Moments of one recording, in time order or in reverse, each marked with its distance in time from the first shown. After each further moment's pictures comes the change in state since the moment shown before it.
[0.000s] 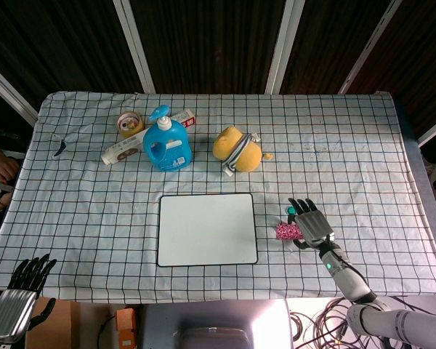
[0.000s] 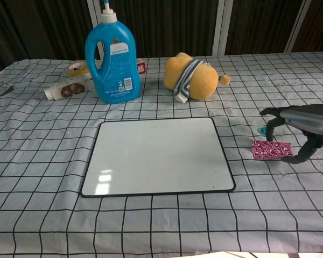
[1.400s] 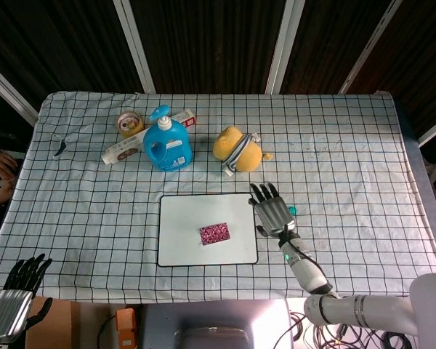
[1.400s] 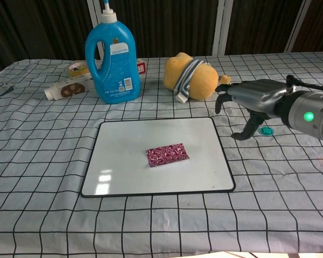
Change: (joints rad) left arm 0.009 0.006 -0.015 -0.012 -0.011 -0.015 -0.002; right arm 0.188 -0.105 0.070 -0.121 0.245 0.141 -0.325
